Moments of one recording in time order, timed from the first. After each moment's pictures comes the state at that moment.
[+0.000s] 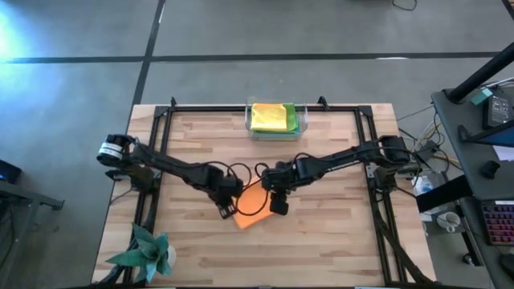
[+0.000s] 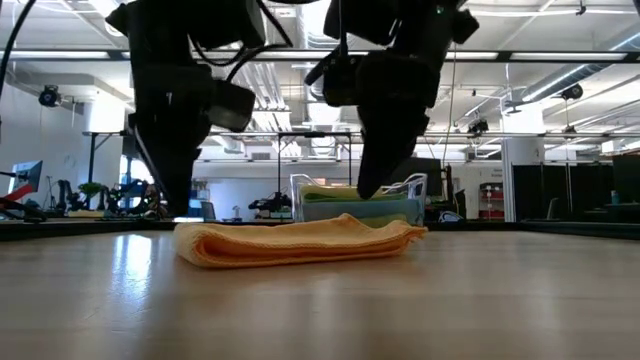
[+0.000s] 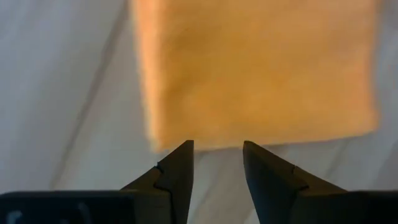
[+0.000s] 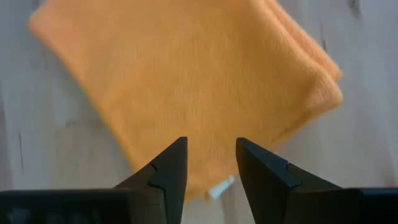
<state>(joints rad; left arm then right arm) -0.18 1.61 1.01 -0.67 0.02 -0.67 0.10 1.87 1.29 -0.58 0.00 0.27</state>
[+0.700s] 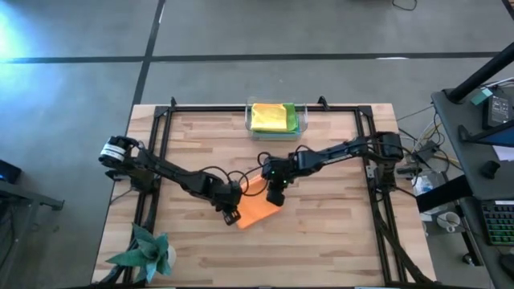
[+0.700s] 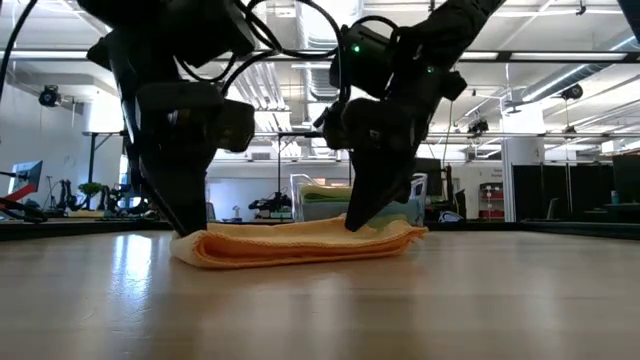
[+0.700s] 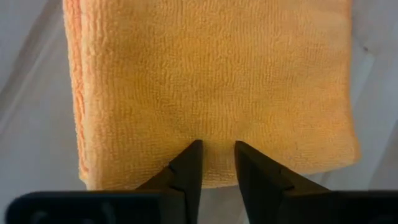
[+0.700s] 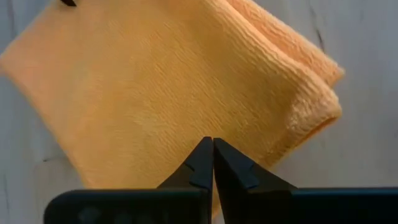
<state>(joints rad) -0.22 1.64 0.86 -0.31 0.02 -0.78 -0.02 1.91 1.14 -0.30 -0.18 0.32</state>
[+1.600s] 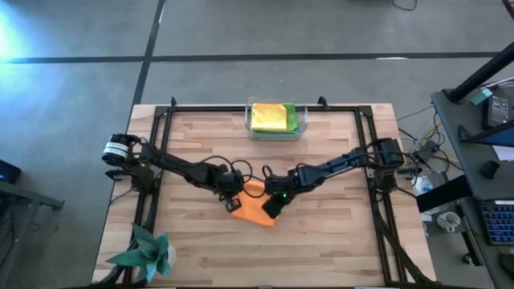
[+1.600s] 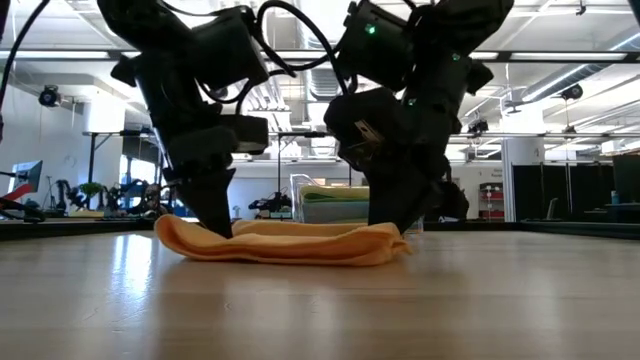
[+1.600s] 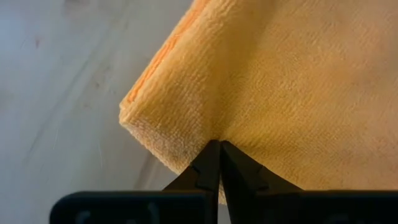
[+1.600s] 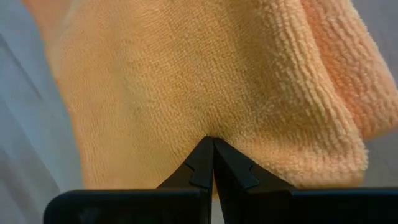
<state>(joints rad) -0.10 1.66 0.85 -0.31 -0.11 -0.50 0.13 1.94 1.12 -0.31 -0.14 0.91</state>
